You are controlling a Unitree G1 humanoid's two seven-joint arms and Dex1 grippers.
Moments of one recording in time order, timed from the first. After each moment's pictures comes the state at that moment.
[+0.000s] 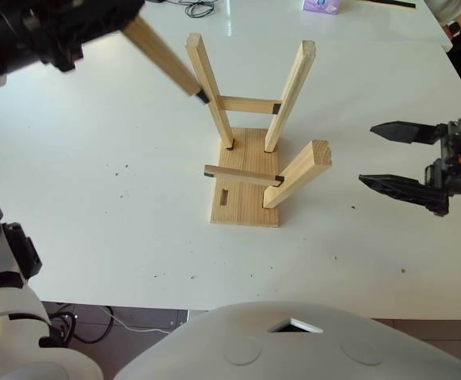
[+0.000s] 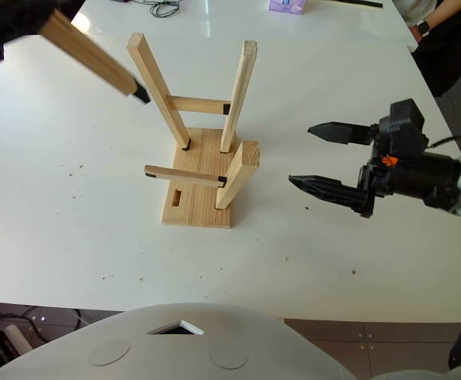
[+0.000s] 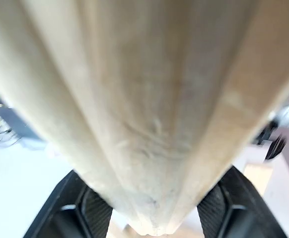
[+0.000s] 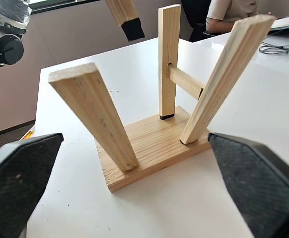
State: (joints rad) left arm -0.62 0.96 0.24 -0.01 -0.90 0.67 -1.14; right arm 0.07 -0.96 -0.50 -0.53 1.00 0.87 1.04
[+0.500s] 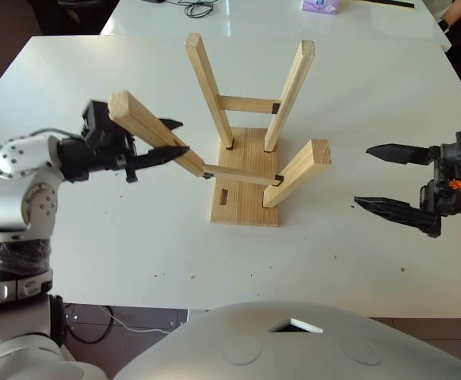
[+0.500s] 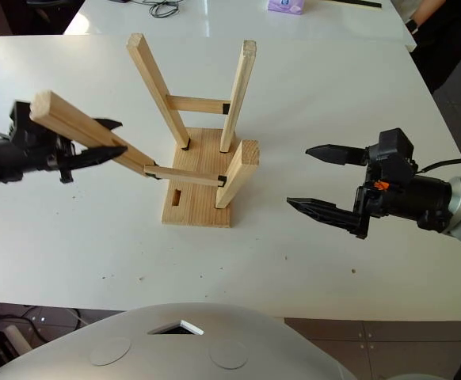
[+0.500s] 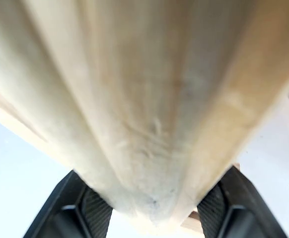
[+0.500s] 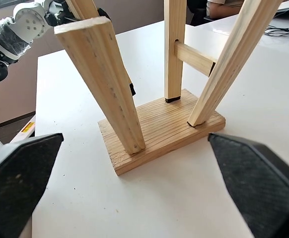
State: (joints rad) left arm -0.14 0.78 0.18 -0.12 -0.63 0.21 -1.29; right arm 0.17 -0.96 -0.48 -0.57 0.94 0.81 1.07
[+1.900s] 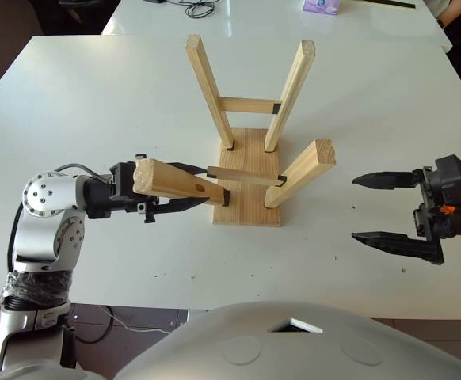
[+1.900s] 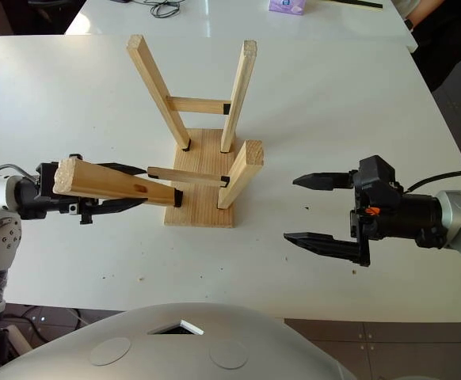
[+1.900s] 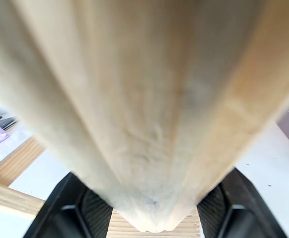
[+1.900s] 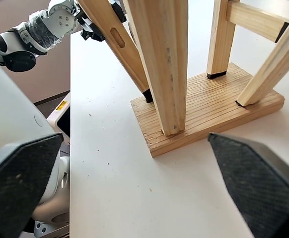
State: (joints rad) left arm 0.02 0.71 0.12 -0.23 -0.61 -0.04 -1.41; right arm 0.26 -1.02 -0.46 -0.61 0.94 0.80 1.18
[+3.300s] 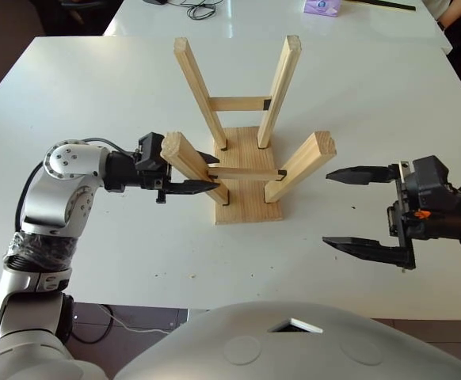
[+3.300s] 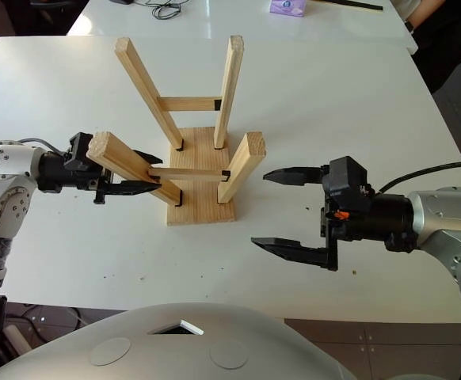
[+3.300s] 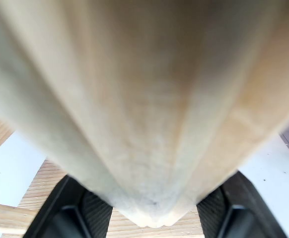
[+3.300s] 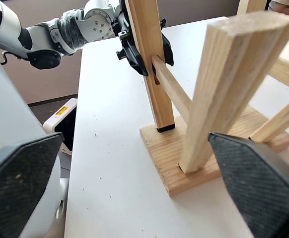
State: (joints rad) left arm -0.22 0.78 -0.08 -0.15 -0.58 0.20 -1.32; right arm 0.17 -0.98 -0.40 -0.80 1.14 0.80 0.94
